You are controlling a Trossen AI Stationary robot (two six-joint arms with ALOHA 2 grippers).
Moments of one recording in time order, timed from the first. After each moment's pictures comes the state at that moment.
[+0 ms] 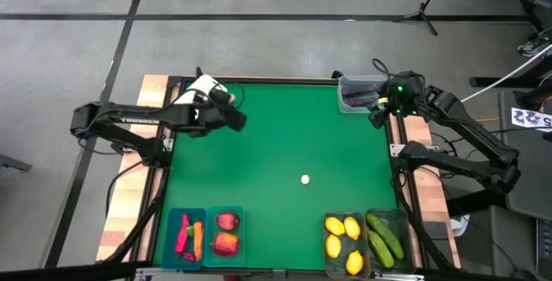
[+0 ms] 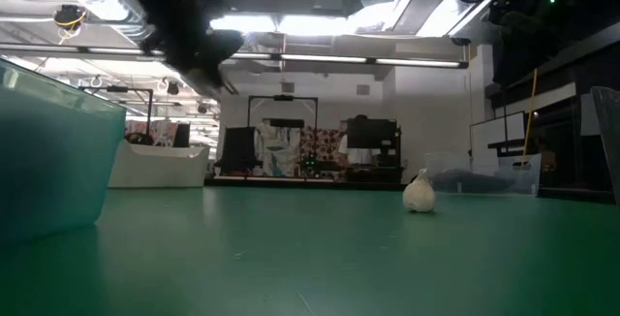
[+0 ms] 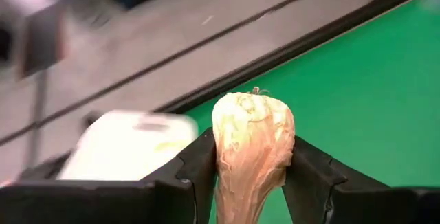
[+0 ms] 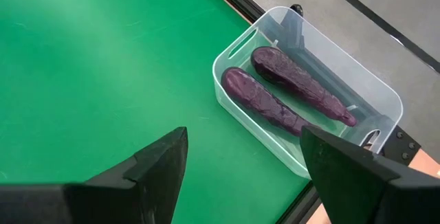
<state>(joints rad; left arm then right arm) 0.15 1.24 0.88 -0.55 -0.87 -0.58 -0.75 0.77 0.91 -1.00 0.08 -0.06</state>
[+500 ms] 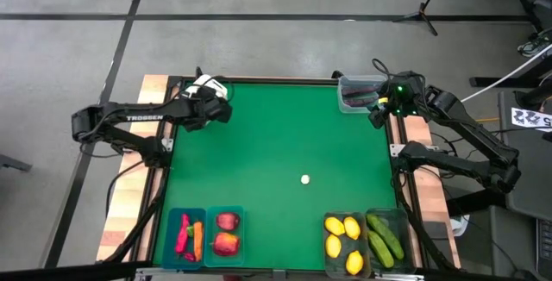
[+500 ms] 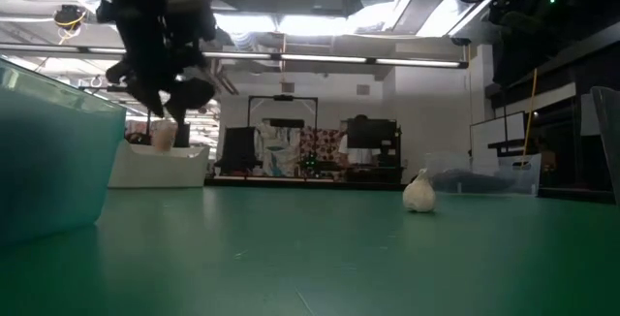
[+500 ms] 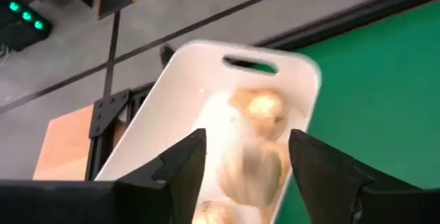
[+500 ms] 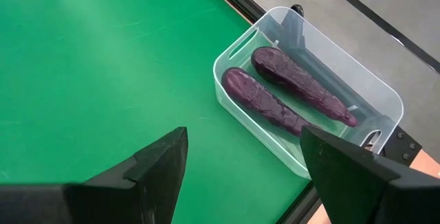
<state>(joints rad) 0.37 1.24 0.74 -0.67 -0.87 -0.70 -0.75 0.77 0.91 -1.00 0.08 -0.06</state>
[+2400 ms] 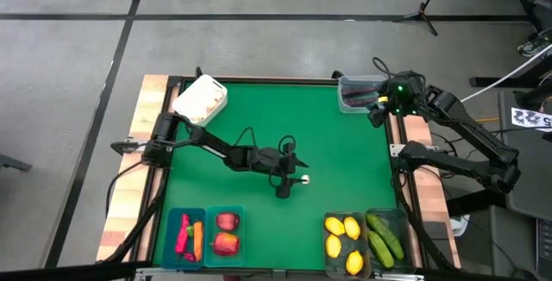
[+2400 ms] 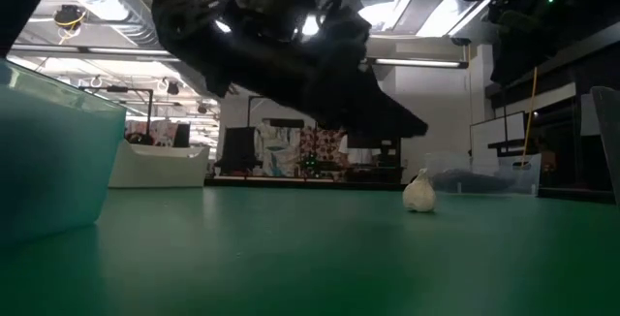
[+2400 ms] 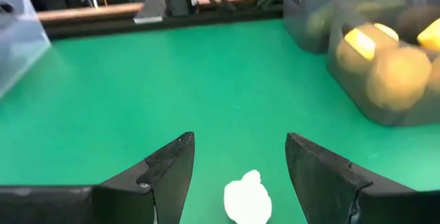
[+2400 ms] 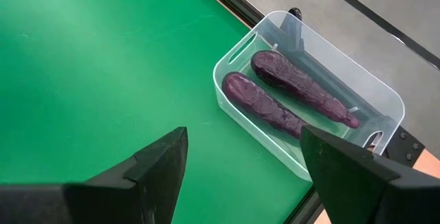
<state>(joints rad) -0.09 2.04 1.02 0.67 -0.05 0.07 -0.75 0.77 0.91 -0.98 0.08 -0.03</state>
